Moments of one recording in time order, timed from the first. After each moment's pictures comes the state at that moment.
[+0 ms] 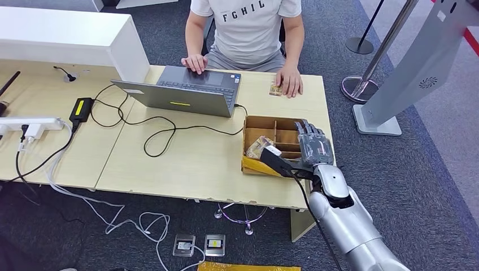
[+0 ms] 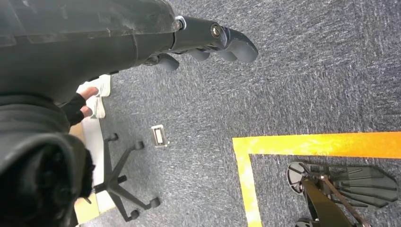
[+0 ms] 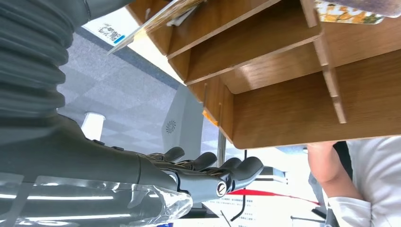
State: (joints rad) left arm -0.16 0.28 -1.16 -0.18 1.03 0.02 -0.09; right arm -0.58 -0.12 0.51 -1.02 1.19 0.00 0.24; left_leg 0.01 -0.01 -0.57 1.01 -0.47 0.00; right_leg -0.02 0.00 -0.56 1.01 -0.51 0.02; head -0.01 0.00
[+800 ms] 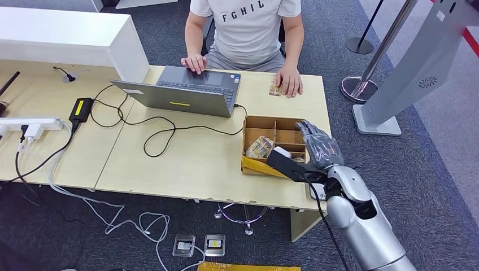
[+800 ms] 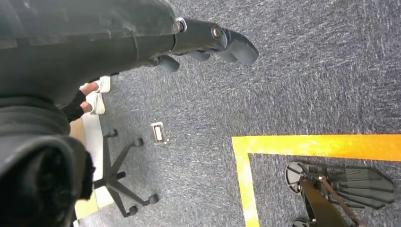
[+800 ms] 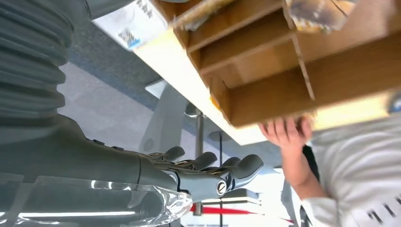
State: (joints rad) left arm -0.16 0.28 -1.17 -0.18 1.07 0.02 -0.09; right arm -0.48 -0.23 0.47 -1.42 1.02 0.27 0.24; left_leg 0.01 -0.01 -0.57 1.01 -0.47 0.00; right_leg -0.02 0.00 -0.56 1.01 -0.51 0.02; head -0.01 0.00
